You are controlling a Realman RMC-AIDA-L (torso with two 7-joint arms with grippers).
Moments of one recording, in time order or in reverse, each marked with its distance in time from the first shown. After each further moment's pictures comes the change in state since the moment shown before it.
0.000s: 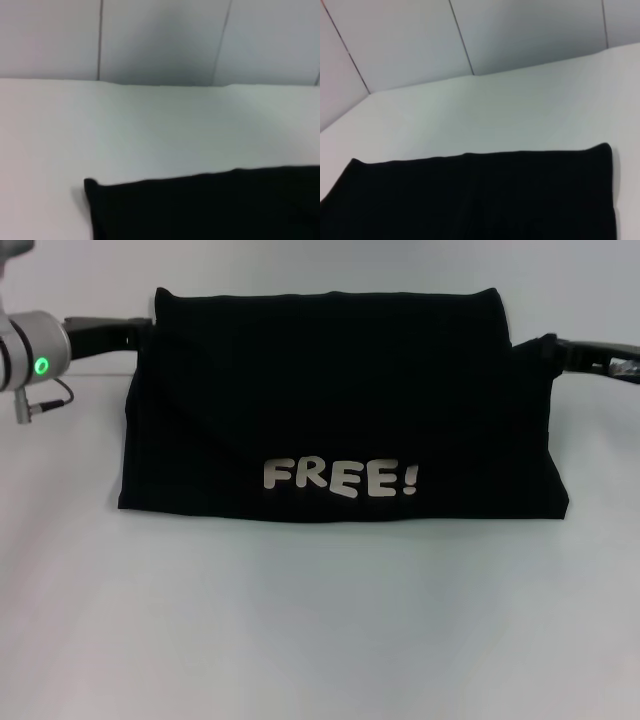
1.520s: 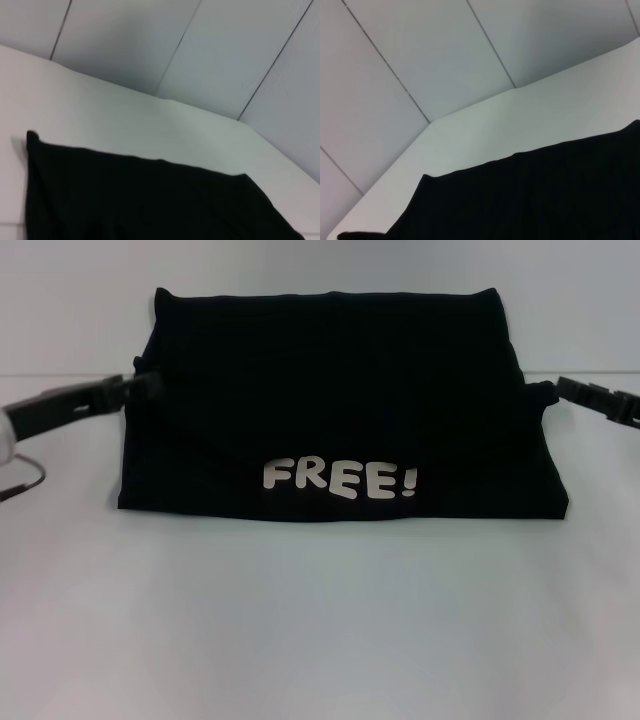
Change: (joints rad) left arm 0.276 -0.108 0.021 0.312 -0.171 0.468 -0.115; right arm -0.227 0.021 0.000 -0.125 0.156 -0.384 0.026
